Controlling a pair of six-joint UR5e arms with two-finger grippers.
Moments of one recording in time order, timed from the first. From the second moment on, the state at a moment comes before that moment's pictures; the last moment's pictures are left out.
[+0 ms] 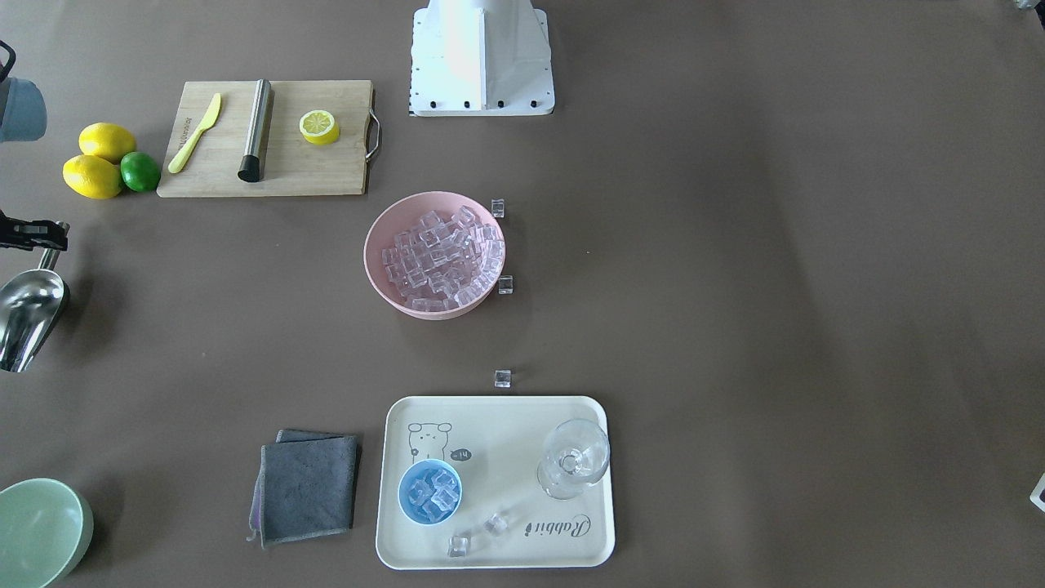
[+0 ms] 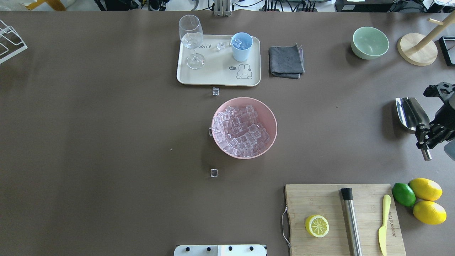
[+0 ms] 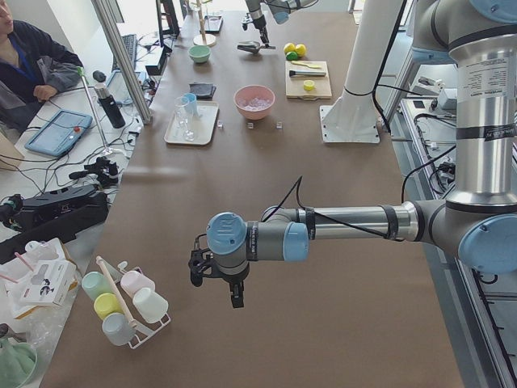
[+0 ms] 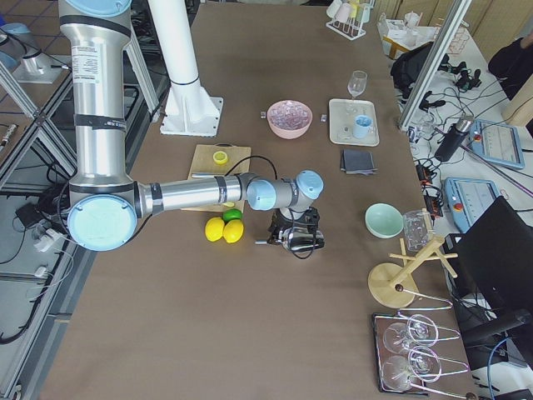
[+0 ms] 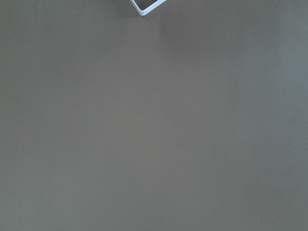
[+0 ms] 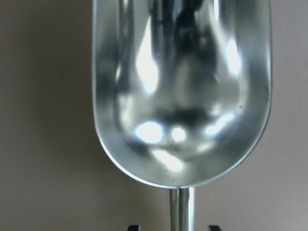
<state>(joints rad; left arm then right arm) -1.59 -1.48 -1.61 -1.61 -2.37 -0.12 1.08 -1.59 1.66 -1.62 2.36 0.38</state>
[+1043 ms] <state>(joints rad) -1.59 -1.48 -1.61 -1.61 -2.37 -0.12 1.37 -1.49 1.78 -1.72 2.29 0.24</state>
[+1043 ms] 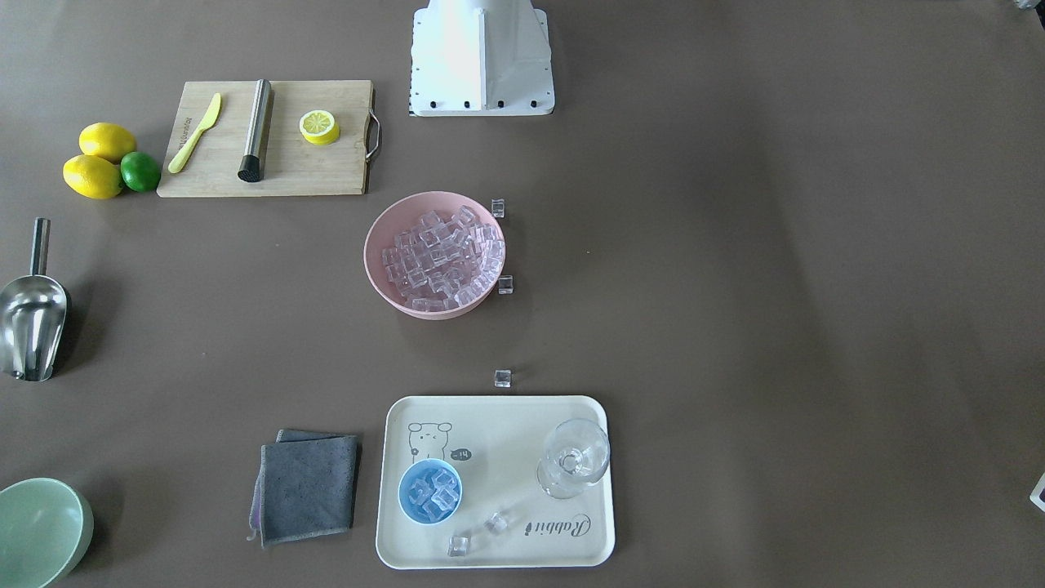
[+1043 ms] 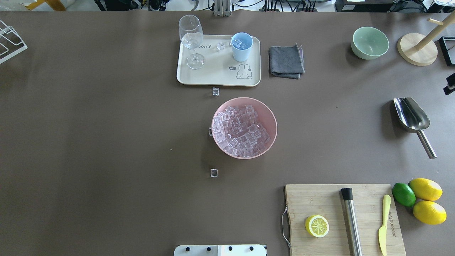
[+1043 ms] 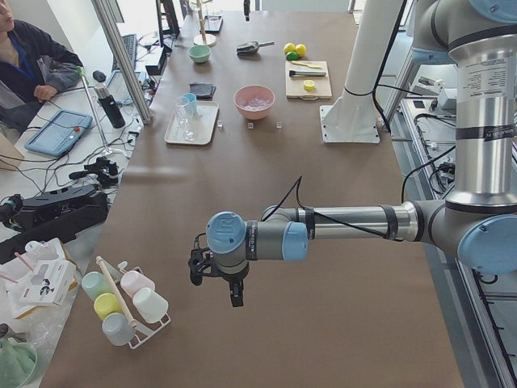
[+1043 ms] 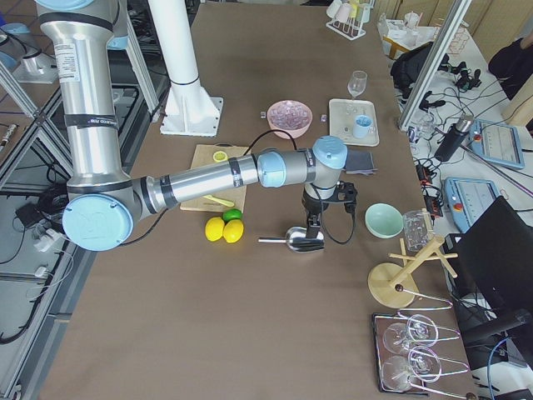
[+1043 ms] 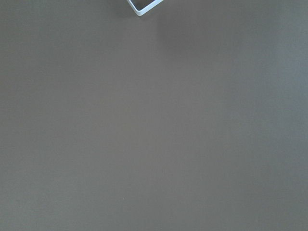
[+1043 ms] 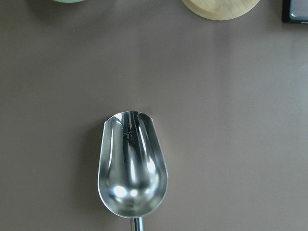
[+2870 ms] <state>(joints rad) -1.59 -1.49 -1.60 -1.62 -2.38 -0.12 1.71 -1.64 1.77 -1.97 2.32 -0.36</state>
